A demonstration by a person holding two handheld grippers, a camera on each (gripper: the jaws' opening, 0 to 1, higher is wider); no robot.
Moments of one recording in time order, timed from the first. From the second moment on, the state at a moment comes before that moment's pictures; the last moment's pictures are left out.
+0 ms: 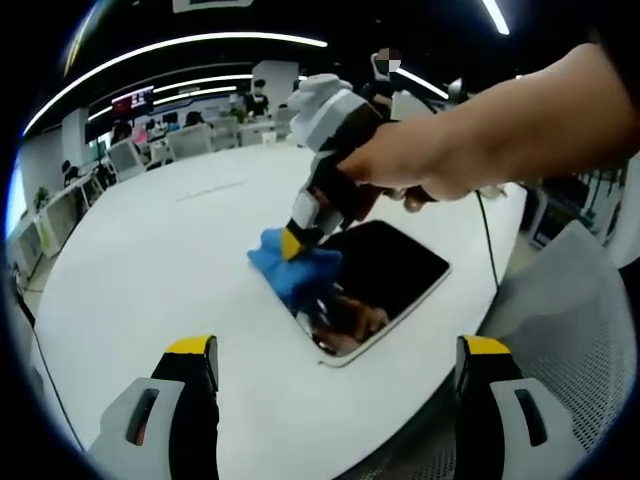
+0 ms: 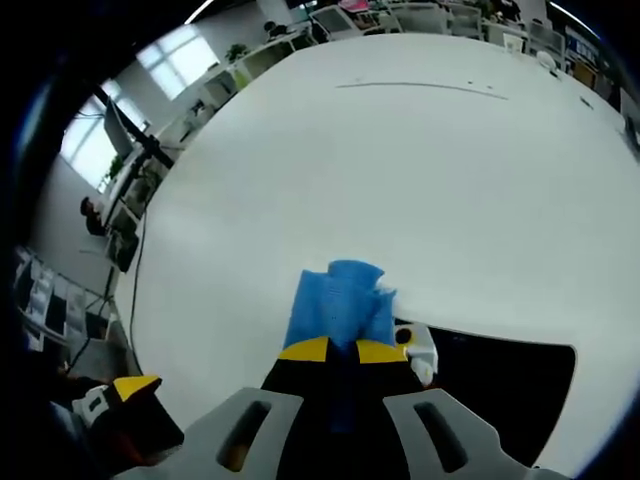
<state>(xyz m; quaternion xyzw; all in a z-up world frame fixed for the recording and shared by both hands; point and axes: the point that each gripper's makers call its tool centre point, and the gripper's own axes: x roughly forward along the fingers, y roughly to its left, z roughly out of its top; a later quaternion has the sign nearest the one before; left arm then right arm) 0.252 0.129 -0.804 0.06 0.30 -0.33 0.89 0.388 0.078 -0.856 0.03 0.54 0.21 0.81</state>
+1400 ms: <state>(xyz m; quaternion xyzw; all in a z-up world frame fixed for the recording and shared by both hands) 0.251 0.128 -0.807 0.06 0.30 -0.34 0.89 0.383 0.046 -0.855 0.03 0.55 0.19 0.81</state>
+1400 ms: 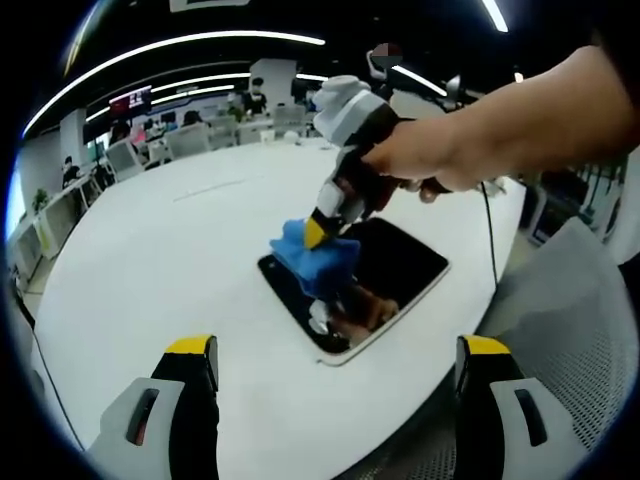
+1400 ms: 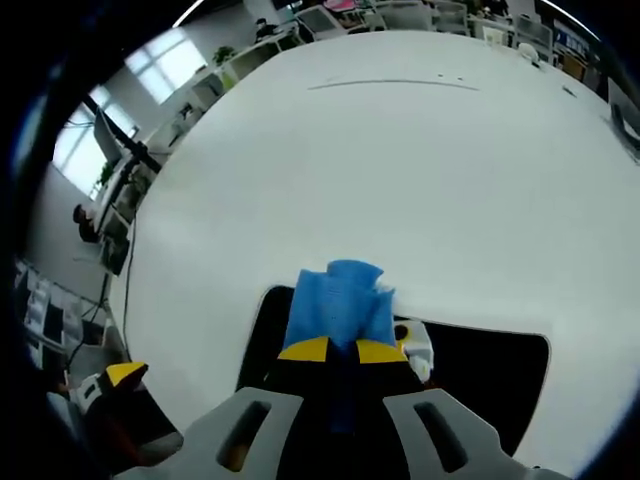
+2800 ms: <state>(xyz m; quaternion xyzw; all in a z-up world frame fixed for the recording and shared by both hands) 0.253 0.127 -0.800 0.07 0.29 -0.33 0.90 0.348 0.046 -0.858 0.03 0.55 0.19 0.82</state>
